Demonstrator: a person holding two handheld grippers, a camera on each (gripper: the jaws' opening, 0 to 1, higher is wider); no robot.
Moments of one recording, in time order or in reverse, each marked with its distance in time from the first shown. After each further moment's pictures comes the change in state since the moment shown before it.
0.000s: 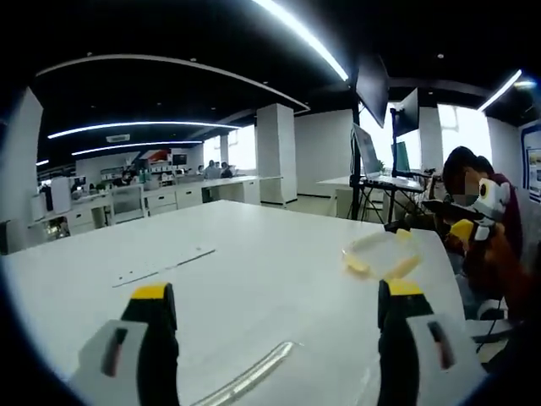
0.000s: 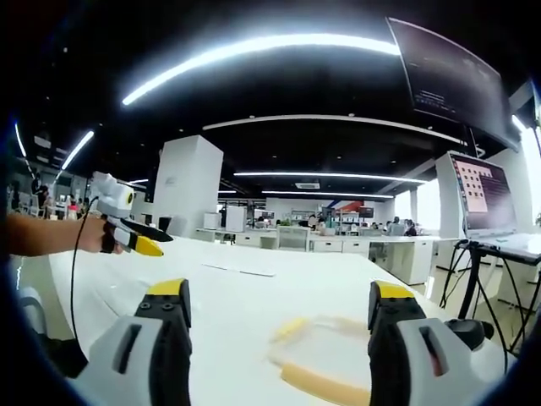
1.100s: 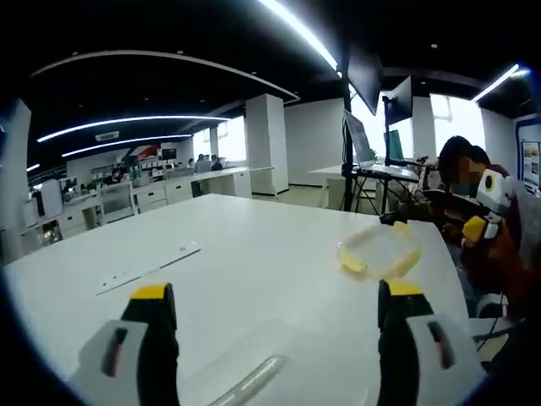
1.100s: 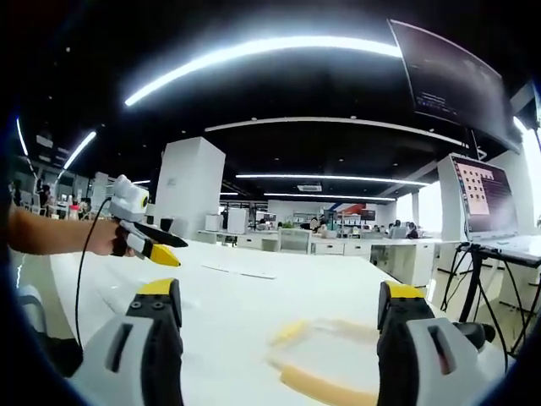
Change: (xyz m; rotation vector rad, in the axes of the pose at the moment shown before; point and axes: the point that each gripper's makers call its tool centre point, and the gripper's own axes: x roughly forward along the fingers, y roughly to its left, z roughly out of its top) left arm 0.026 -0.030 -0.004 0.027 0.047 -0.041; right arm 0.002 0.000 0.002 -0.003 -0.014 0.013
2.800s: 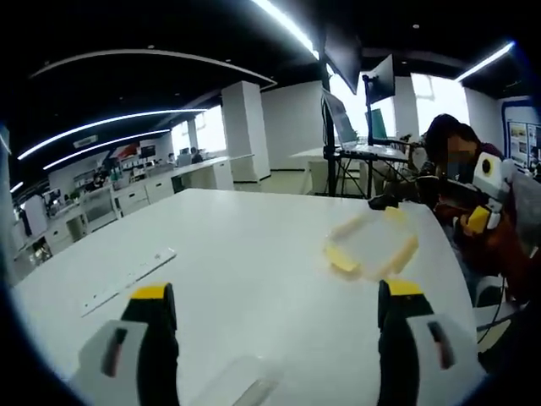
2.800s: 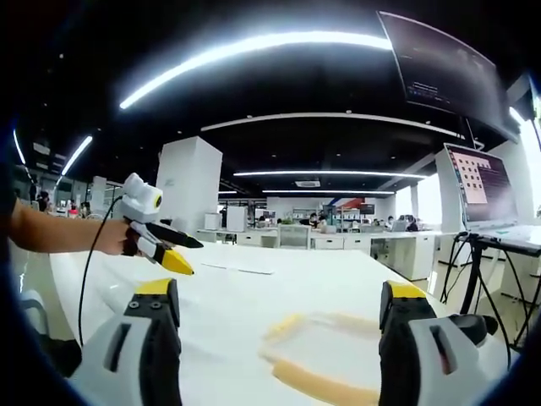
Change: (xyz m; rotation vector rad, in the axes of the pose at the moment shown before) left arm 0.041 -0.031 -0.002 0.084 0.081 -0.085; right arm -0.002 -0.014 -0.011 0.032 0.020 -0.003
